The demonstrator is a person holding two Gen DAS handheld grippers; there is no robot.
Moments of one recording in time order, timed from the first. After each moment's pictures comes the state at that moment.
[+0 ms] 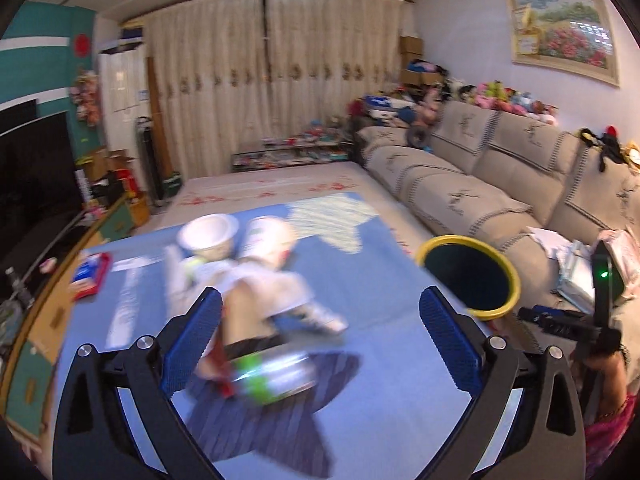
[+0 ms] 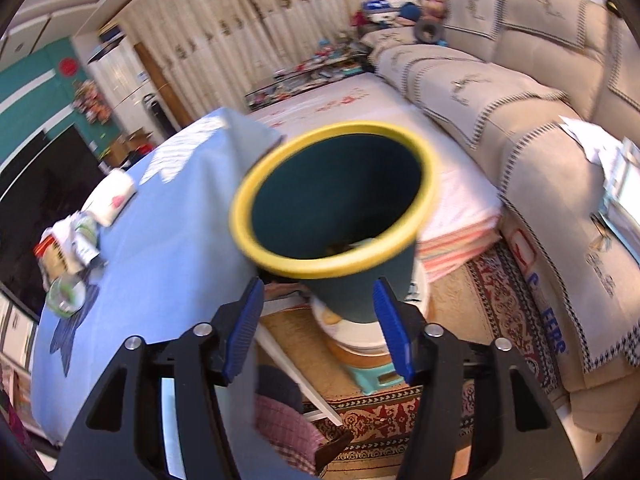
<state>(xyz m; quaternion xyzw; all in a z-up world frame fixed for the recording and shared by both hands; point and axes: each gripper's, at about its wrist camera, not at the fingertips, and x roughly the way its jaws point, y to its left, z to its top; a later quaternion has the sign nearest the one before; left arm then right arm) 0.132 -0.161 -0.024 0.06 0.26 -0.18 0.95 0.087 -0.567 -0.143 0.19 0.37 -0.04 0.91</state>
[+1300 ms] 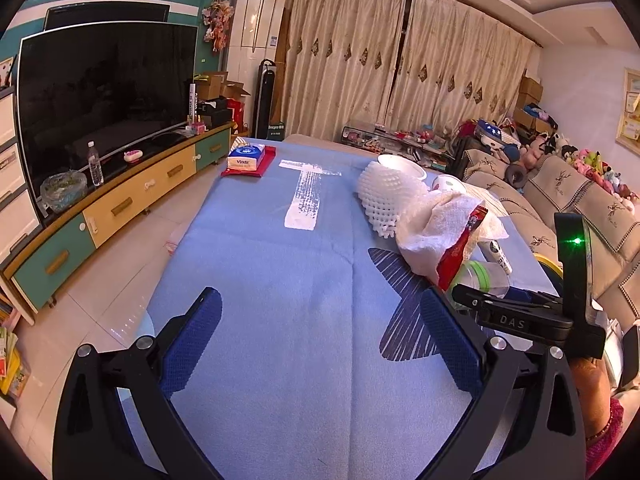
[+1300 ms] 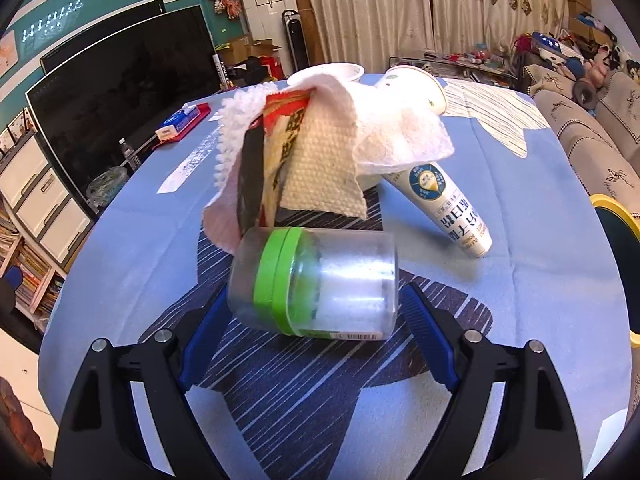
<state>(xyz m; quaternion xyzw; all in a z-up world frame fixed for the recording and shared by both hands) 0.092 0.043 -0.095 -0.08 0.30 -0.02 0.95 0.194 -0.241 -0.129 0.03 0.42 0.12 0.90</state>
